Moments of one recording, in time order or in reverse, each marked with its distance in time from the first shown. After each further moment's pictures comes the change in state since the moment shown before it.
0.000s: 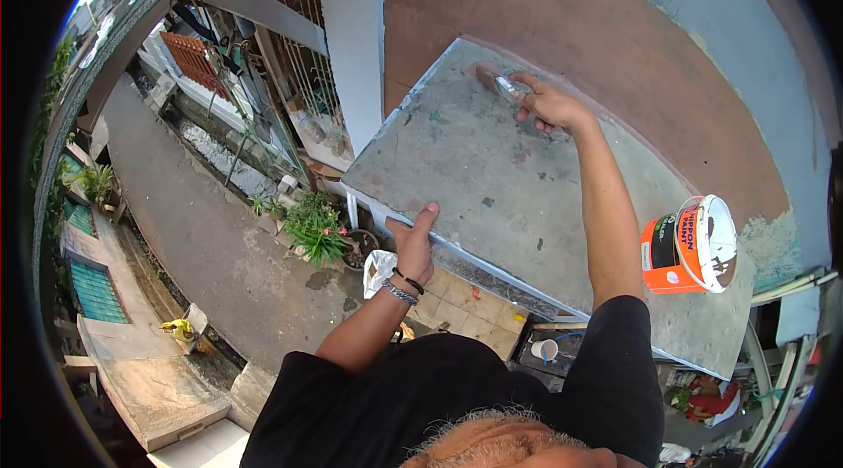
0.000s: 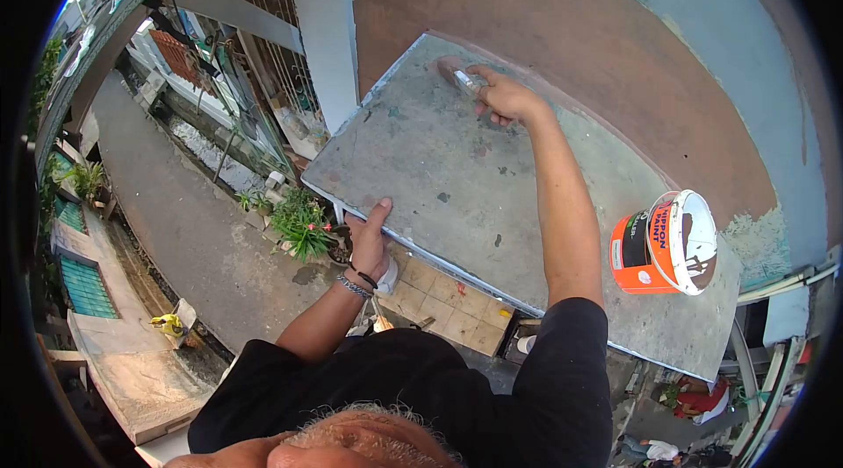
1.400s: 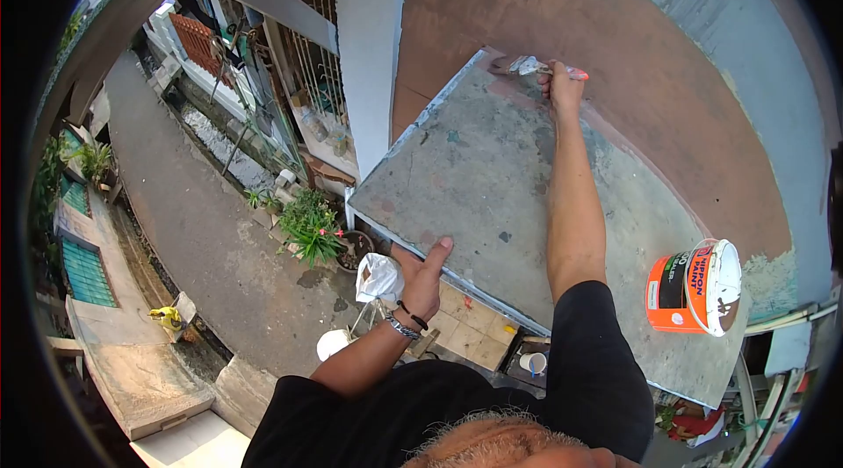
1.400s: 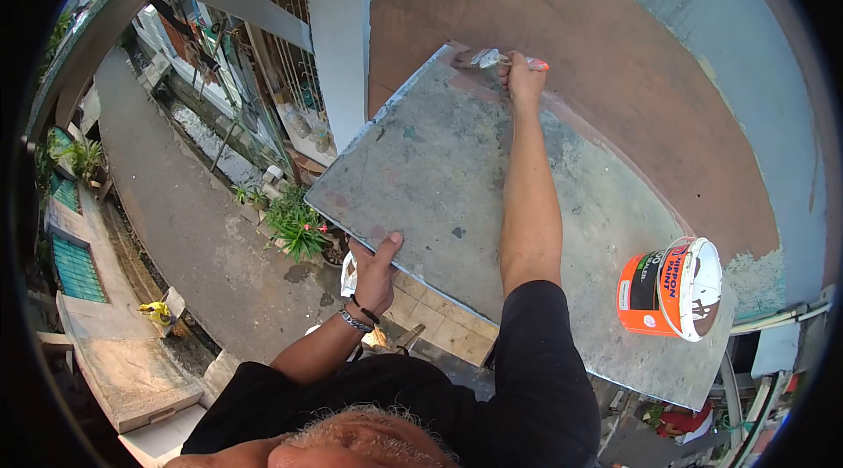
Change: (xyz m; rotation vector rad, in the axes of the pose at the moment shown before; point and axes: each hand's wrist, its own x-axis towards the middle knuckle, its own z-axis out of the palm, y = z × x) left_hand 0.008 -0.014 -0.013 0.025 -0.051 0.067; right_hand 0.156 0.029 0.008 0.795 0.740 -0.285
